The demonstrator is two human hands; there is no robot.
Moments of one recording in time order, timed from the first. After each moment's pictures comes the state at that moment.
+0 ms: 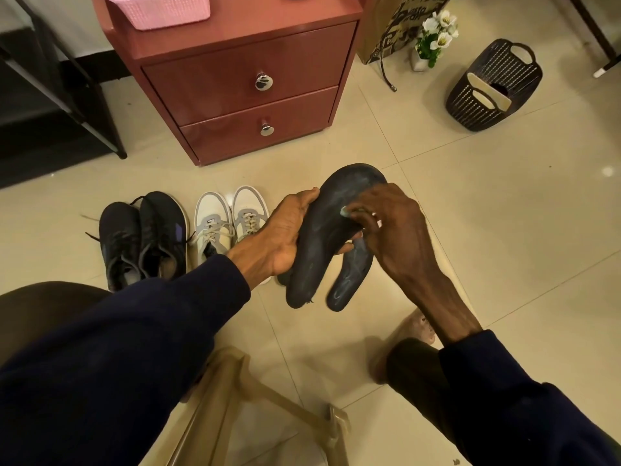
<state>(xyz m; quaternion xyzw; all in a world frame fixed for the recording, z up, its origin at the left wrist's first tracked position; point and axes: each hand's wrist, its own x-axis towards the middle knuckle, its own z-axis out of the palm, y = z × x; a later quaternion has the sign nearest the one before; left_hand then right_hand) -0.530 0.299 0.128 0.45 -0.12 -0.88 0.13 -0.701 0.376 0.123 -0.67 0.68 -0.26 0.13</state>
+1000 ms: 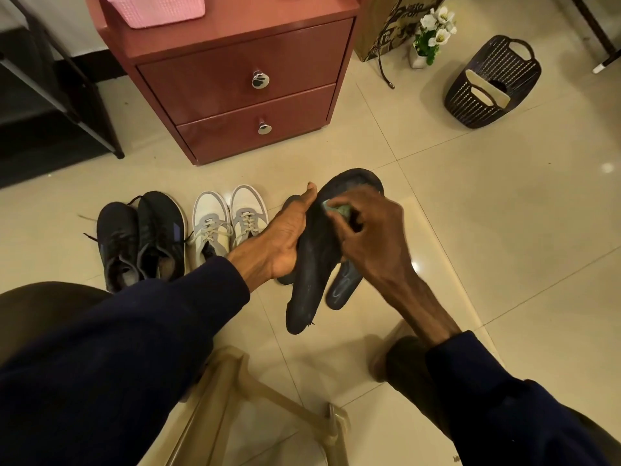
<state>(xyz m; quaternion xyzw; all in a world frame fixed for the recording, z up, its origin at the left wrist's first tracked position) -0.534 0.302 0.118 0.47 -0.14 -0.87 0.10 -0.667 0.374 0.127 -0.63 0.69 -0.33 0.13</state>
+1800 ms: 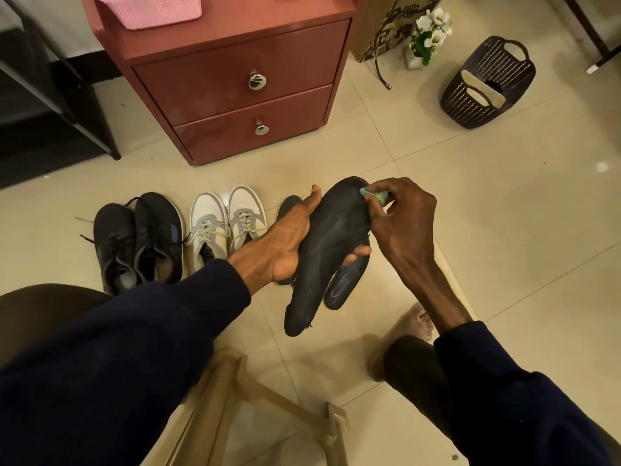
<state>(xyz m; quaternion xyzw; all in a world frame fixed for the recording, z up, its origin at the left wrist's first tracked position) -0.537 0.308 0.124 0.45 -0.12 -0.88 0.08 -0.704 0.369 0.126 -0.50 0.79 -0.34 0.12</state>
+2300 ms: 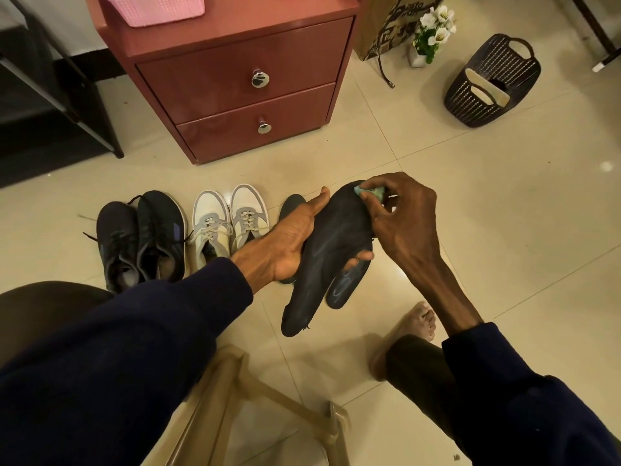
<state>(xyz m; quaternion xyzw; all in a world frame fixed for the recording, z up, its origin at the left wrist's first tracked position) -0.534 0.309 0.123 0.42 -0.15 -0.89 0.05 -0.700 0.367 0.139 -0.53 0.76 -0.36 0.15</state>
